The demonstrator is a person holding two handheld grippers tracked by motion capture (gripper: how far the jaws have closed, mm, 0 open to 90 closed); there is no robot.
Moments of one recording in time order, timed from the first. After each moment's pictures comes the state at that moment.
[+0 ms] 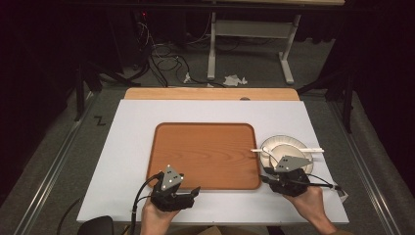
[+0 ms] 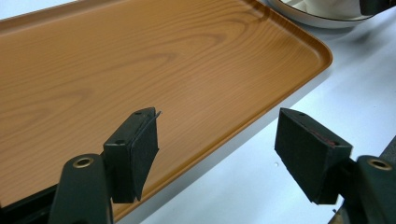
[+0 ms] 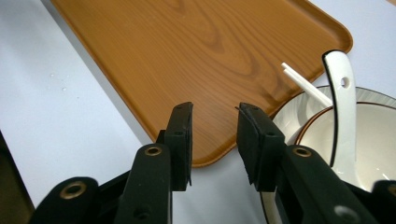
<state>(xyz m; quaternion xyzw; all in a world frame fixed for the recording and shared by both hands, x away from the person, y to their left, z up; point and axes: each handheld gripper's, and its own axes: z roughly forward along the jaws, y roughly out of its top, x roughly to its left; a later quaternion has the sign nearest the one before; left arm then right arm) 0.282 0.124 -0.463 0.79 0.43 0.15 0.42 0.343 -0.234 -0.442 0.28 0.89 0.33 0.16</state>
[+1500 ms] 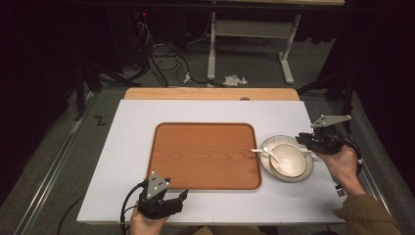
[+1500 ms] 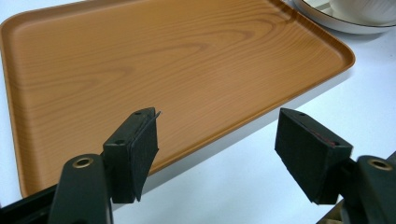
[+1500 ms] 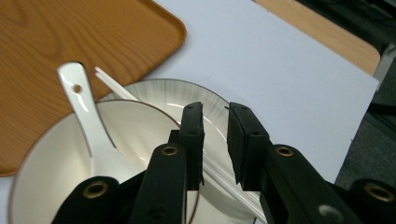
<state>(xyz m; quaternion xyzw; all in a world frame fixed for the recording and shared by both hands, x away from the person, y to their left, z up) 0.261 0.147 -0.463 0.76 0.47 0.18 0.41 0.440 -0.329 -0.399 0.37 0.86 0.29 0.21</state>
